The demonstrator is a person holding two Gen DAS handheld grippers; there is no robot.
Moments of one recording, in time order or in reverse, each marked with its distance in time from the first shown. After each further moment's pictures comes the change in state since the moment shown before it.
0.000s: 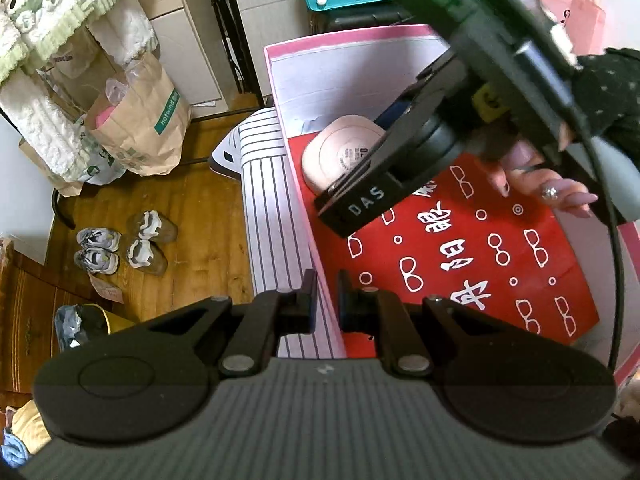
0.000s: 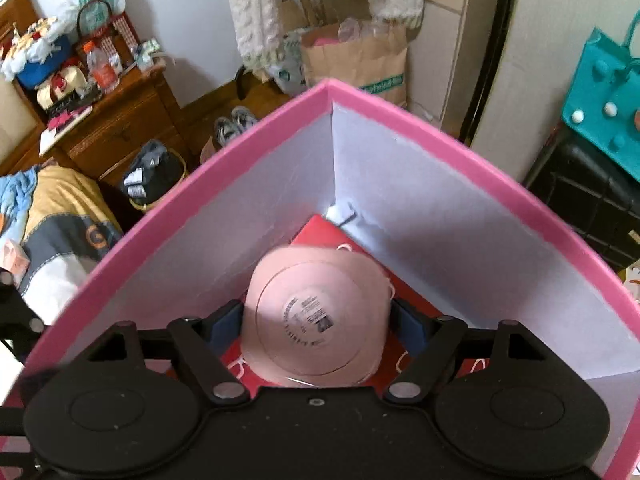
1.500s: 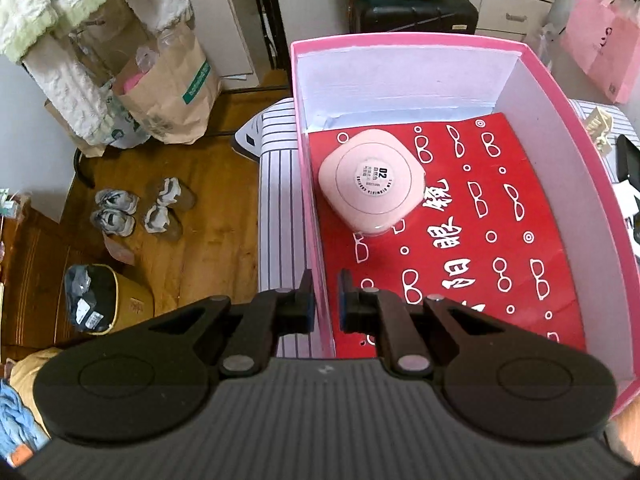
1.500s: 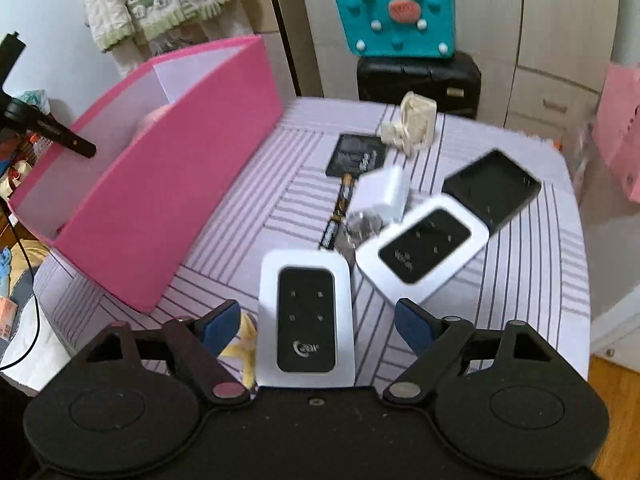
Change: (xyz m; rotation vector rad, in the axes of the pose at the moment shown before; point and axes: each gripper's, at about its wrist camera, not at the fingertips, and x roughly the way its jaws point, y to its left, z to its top) left arm -0.001 -0.005 0.016 -0.128 0.067 0.075; right arm -0.163 -0.072 -0.318 0.371 -0.193 -0.153
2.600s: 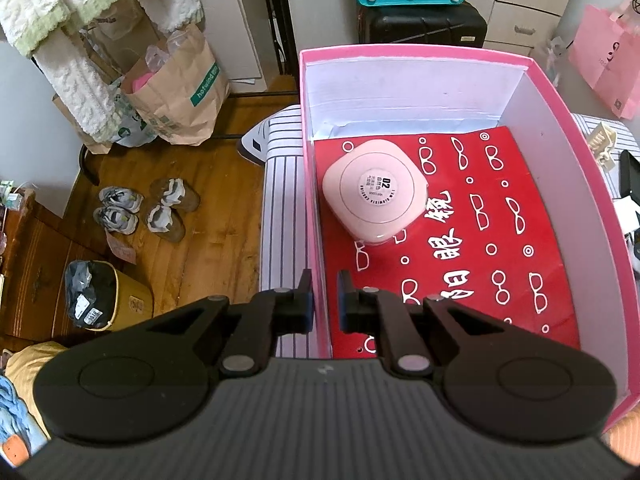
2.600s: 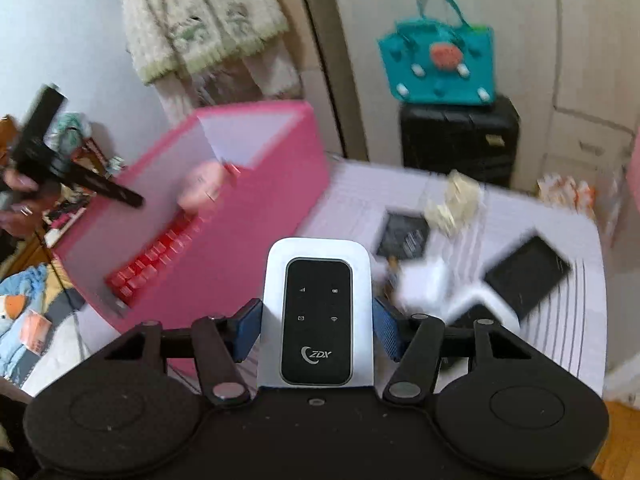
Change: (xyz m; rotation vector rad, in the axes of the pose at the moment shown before) left arm -0.005 0.001 0.000 -0.031 -0.025 0.006; right arm -0.024 0.019 0.056 -0.066 -0.115 0.123
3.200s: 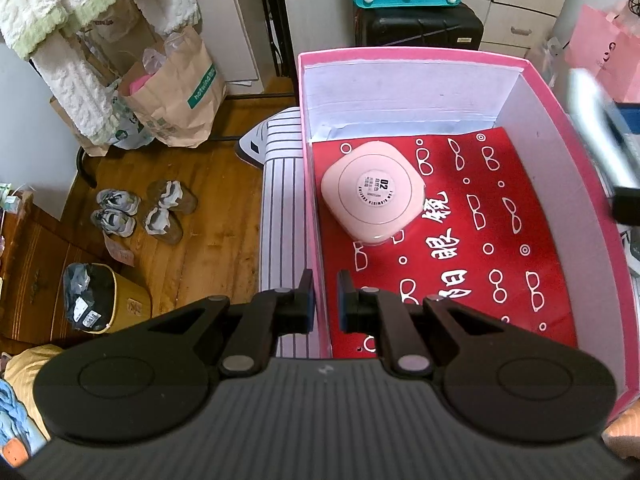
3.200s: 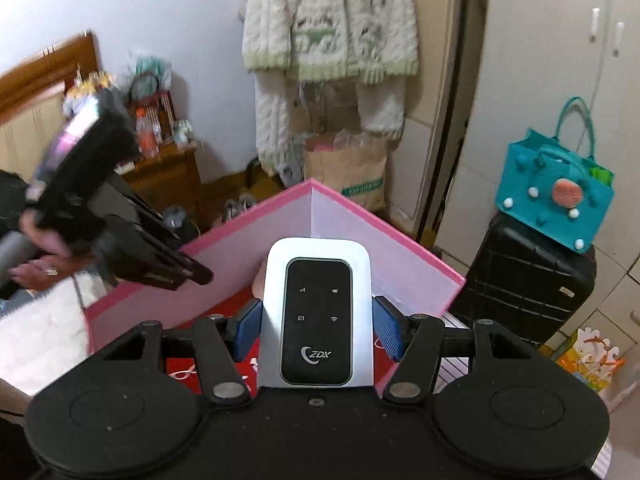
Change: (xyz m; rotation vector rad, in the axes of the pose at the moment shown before) left arm -0.003 0.002 0.000 0.010 -0.008 -0.009; right arm 0.069 0.109 0.117 -0.401 0.010 0.067
